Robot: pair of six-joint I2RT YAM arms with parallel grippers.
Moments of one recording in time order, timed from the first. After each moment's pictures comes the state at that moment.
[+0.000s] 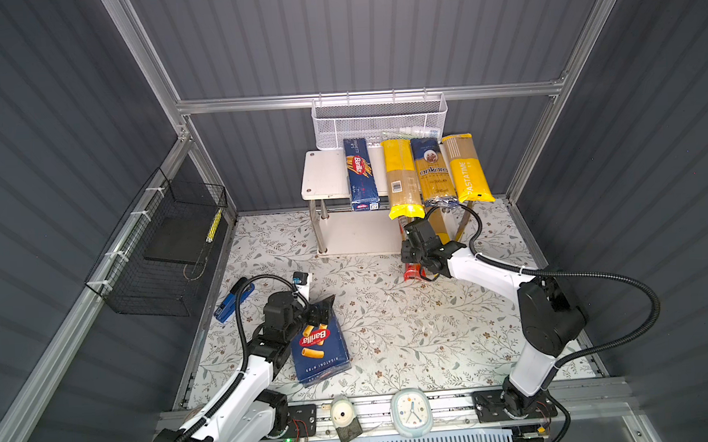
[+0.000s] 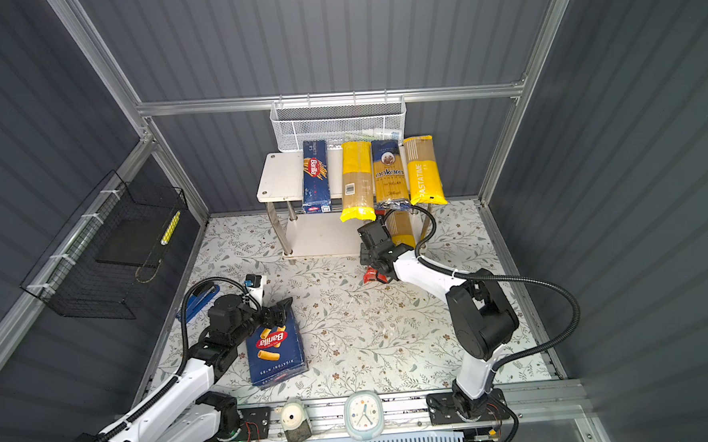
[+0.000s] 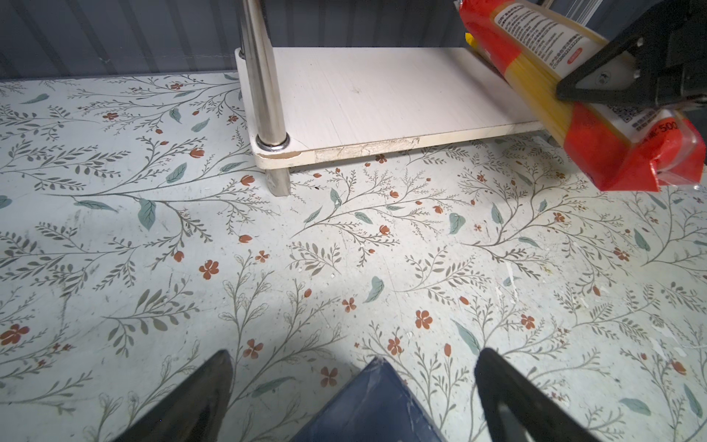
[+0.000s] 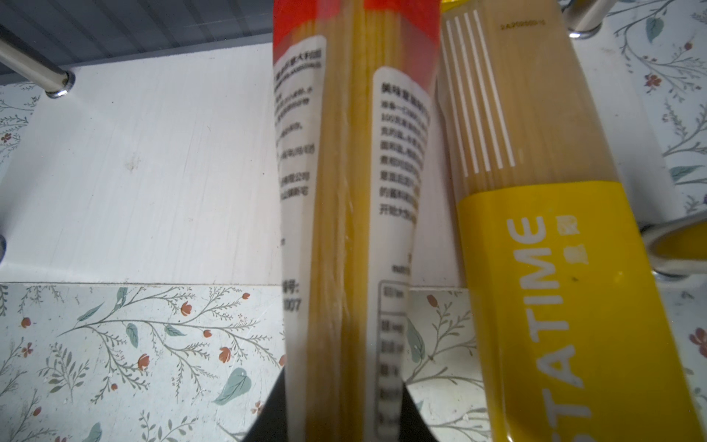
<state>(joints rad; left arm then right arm) -0.33 0.91 0.33 0.11 0.14 -0.06 0.56 1.76 1.25 -0.26 0.30 0.47</state>
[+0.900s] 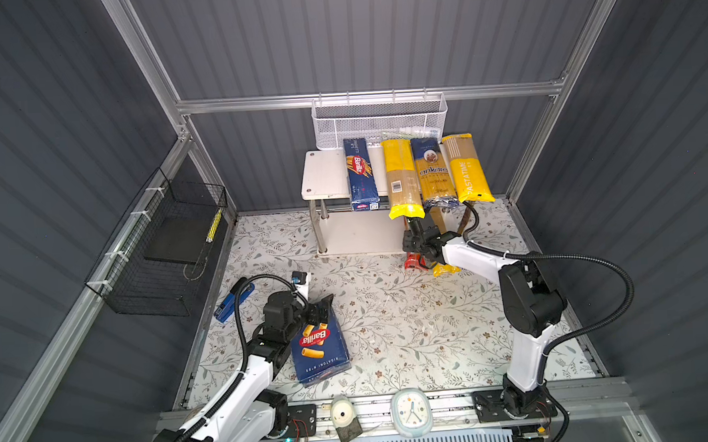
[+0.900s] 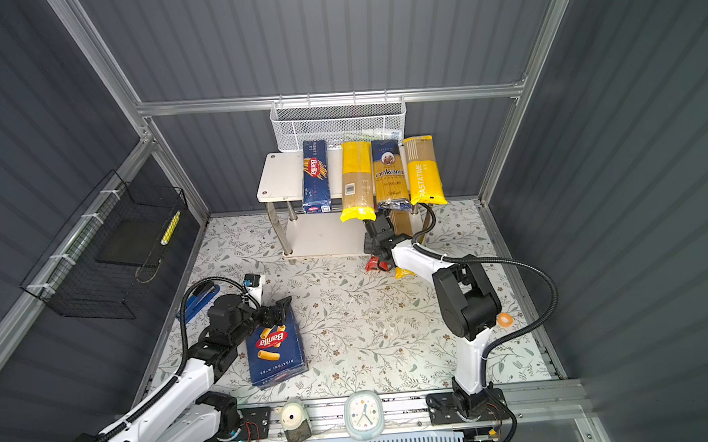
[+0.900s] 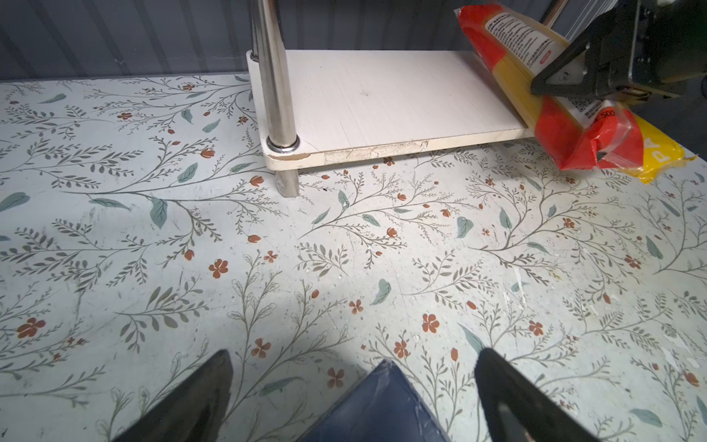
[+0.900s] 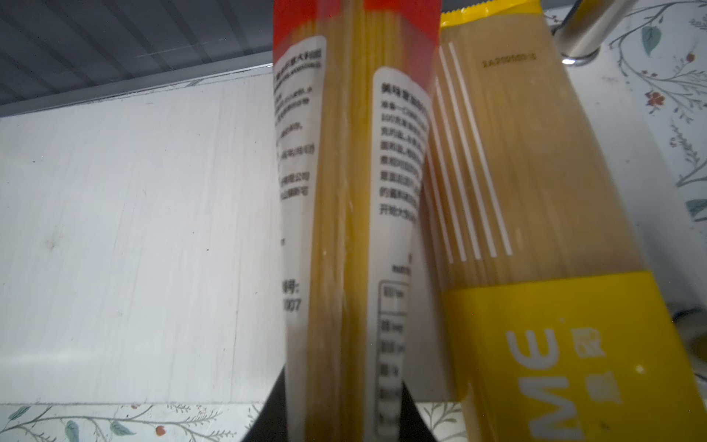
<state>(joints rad) -0.33 0.90 0.34 0.11 0.12 -0.07 0.47 1.93 1.38 -0.23 0.28 0.46</state>
